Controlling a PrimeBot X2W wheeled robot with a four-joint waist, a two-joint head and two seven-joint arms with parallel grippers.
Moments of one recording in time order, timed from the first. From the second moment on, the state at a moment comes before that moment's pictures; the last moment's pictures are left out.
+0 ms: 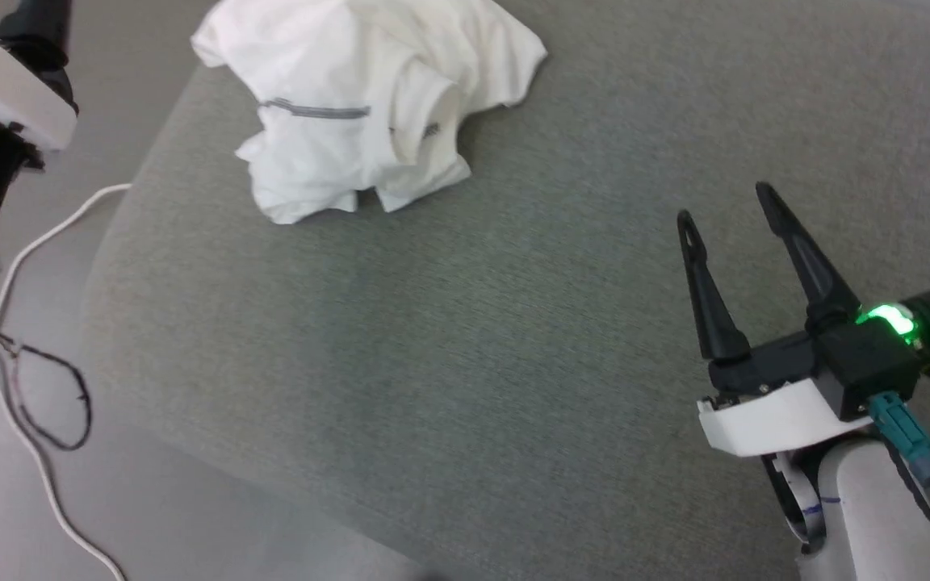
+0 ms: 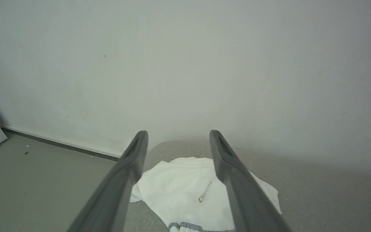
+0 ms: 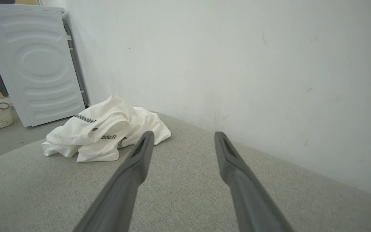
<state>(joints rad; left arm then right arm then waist) -0.88 0.53 -0.17 0.37 -0.75 -0.12 0.13 -0.20 -0.05 0.11 -0.08 -0.09 0.13 -0.20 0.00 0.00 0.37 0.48</state>
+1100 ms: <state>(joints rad) -0.98 0.72 -0.59 0.59 -1.14 -0.12 0.32 -0.22 -0.05 0.13 -0.30 -0.11 0.13 -0.12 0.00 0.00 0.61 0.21</state>
